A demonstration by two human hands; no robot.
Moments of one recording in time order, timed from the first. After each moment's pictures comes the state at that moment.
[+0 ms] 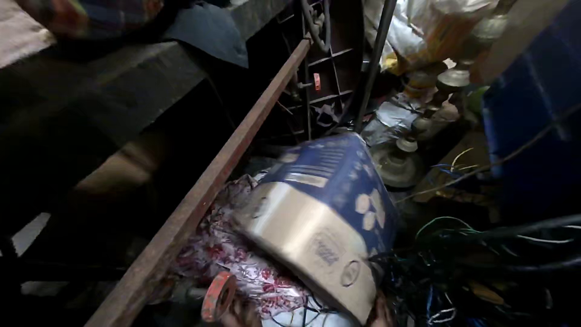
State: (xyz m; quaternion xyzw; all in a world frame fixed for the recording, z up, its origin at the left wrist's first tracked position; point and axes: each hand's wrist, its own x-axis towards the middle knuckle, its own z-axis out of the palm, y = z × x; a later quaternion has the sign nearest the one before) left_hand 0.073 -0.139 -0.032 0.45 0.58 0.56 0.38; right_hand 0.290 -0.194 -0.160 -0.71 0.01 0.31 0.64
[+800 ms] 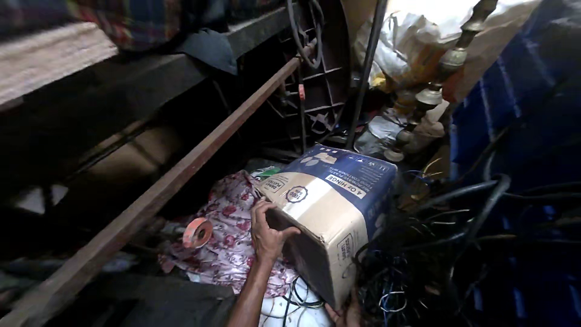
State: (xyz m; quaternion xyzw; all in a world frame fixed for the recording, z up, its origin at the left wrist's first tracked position) left_hand 0.155 0.000 -0.045 0.68 0.49 0.53 0.11; right_hand 0.329 -0.211 -0.195 -0.57 0.17 0.53 0.61
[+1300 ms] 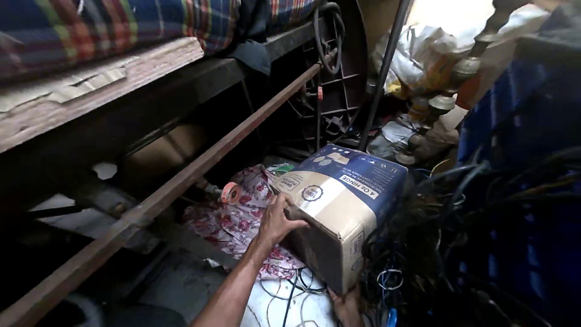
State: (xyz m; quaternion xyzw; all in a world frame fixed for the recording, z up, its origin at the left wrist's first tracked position) left_hand 0.135 -0.041 0.012 0.76 0.52 0.33 0.22; right_hand 0.328 -0.218 -0.231 -0.51 0.13 0.54 0.66
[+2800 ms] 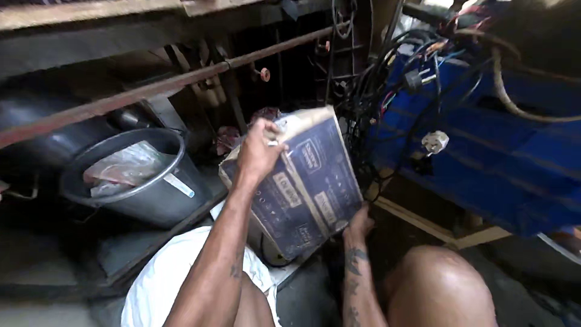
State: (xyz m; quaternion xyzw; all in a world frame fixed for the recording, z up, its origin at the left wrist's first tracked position) left_hand 0.166 -0.437 0.163 0.62 0.65 0.40 0.18; right_hand 0.413 -0.477 -0.048 -0.74 -0.07 0.35 0.57
